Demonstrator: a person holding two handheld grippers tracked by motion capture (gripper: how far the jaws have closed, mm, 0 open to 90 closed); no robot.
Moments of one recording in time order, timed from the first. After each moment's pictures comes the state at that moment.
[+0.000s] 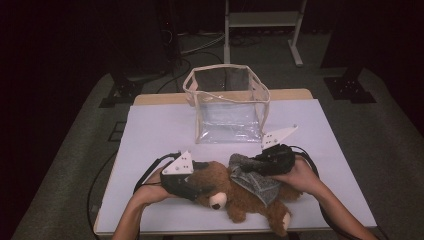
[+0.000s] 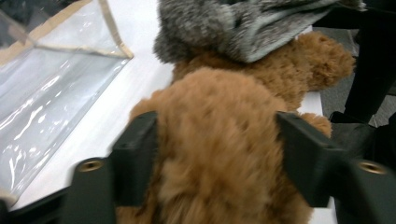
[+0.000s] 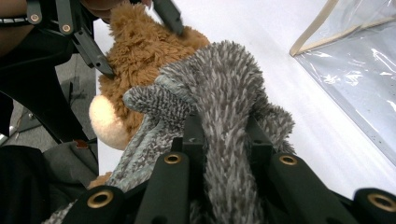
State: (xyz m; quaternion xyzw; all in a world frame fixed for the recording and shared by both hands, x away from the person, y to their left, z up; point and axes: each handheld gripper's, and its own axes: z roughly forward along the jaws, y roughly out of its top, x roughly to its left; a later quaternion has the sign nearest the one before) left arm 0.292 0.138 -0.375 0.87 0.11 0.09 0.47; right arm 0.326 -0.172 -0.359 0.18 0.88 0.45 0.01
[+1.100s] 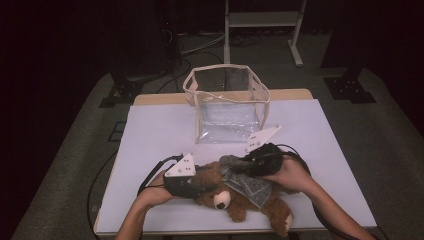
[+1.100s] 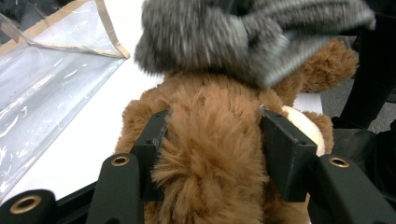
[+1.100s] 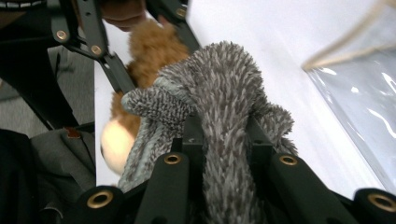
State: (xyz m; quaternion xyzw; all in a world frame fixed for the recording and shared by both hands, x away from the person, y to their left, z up) left arm 0.290 0.131 -0.386 0.87 0.10 0.09 0.48; right arm 0.320 -0.140 -0.342 0.14 0.90 0.41 0.04
